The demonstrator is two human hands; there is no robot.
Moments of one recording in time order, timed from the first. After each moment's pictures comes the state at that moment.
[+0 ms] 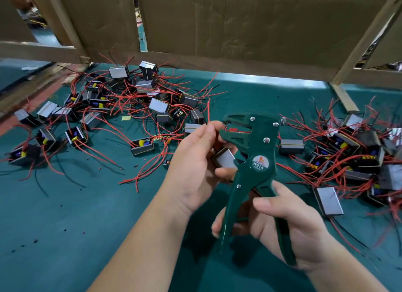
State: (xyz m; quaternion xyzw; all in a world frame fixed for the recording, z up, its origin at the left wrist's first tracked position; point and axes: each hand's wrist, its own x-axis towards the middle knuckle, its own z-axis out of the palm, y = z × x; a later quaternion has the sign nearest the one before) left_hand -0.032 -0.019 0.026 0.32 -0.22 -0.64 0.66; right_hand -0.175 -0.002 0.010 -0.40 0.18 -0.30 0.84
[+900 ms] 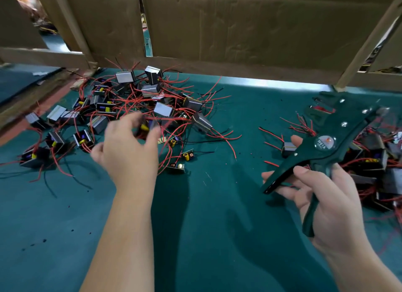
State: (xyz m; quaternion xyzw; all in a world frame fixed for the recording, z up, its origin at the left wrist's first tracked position) left_hand 0.057 -0.024 0.004 0.82 -0.36 0.08 0.45; right_hand -0.200 -0.017 0.006 -0.46 0.38 -0.58 0.55
